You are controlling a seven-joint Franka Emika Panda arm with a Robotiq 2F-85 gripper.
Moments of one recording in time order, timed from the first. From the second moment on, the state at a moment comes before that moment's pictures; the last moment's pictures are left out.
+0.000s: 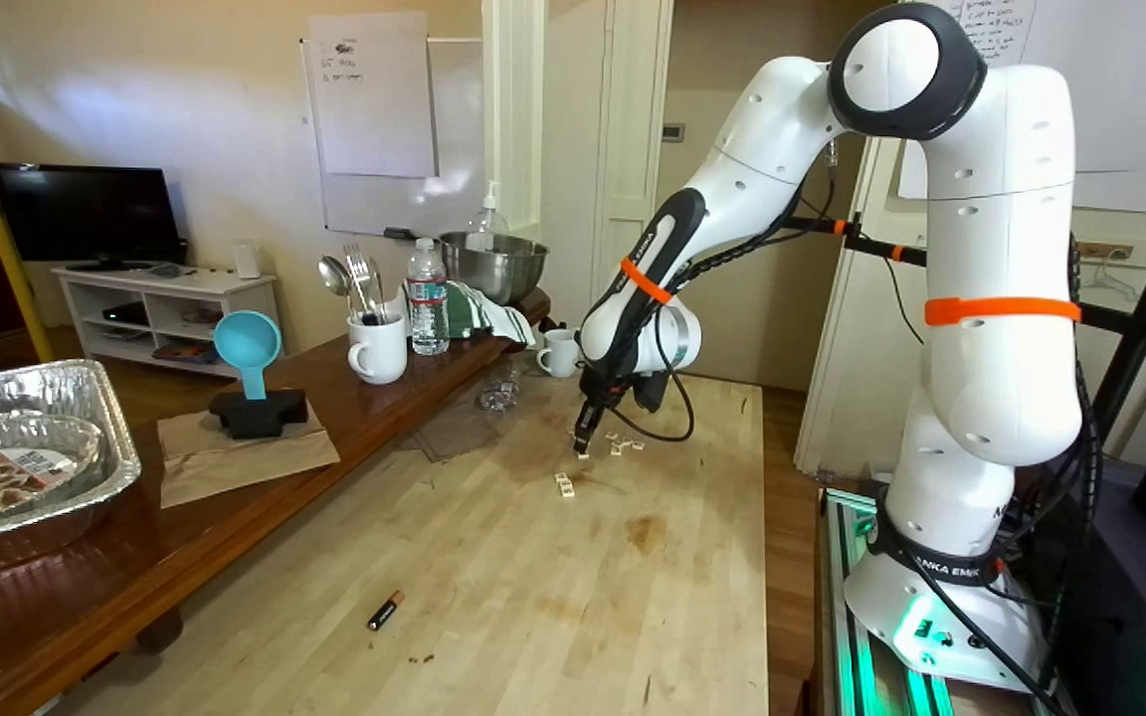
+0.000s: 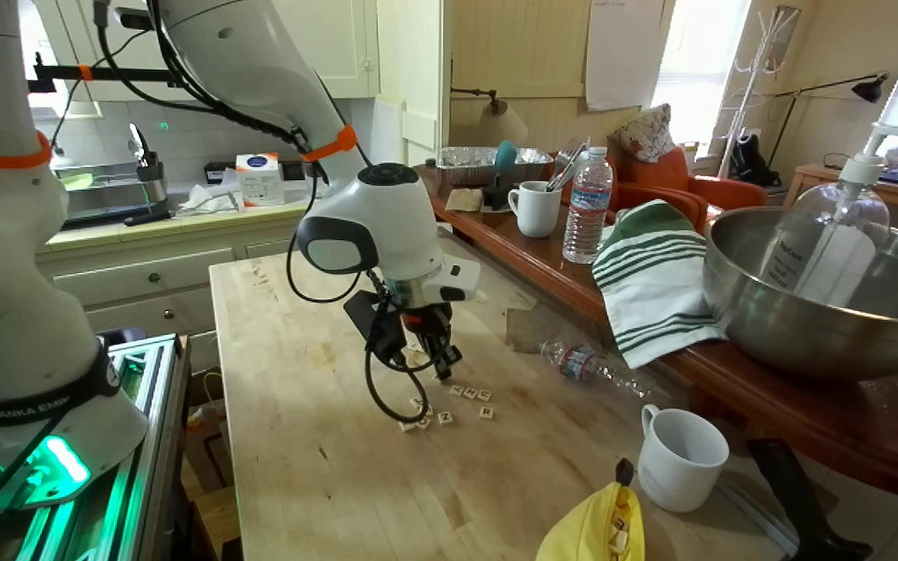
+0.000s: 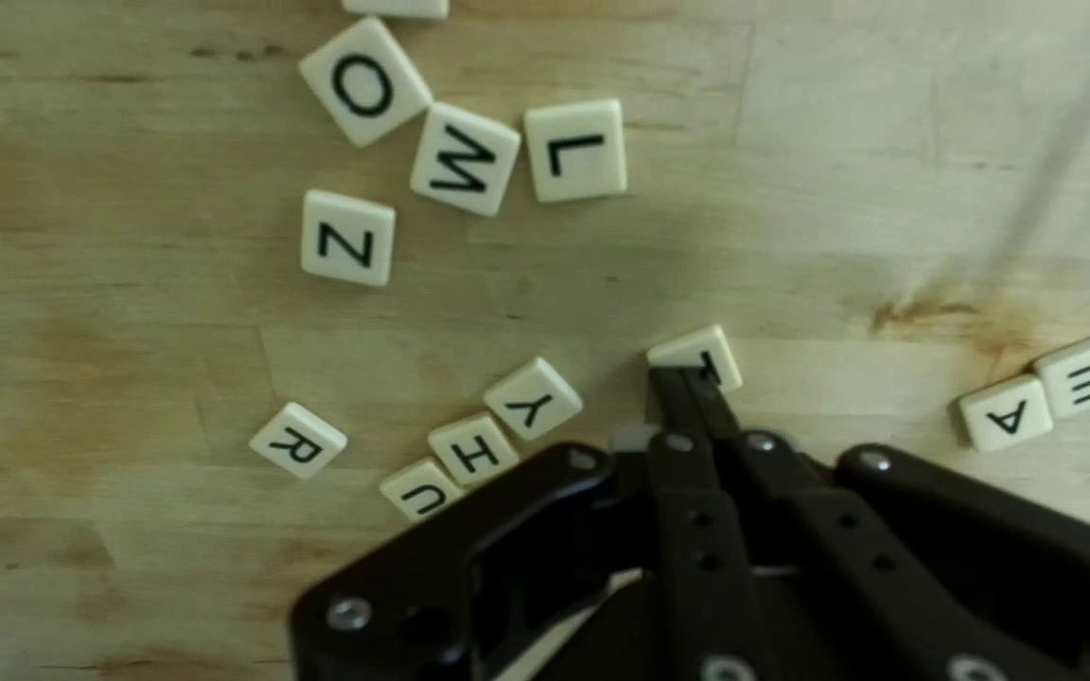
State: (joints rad) arm -0.07 0.22 -0.10 -2.53 0.44 2.98 -0.71
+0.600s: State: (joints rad) arm -0.07 0.21 -0.15 -2.54 0.43 2.98 -0.71
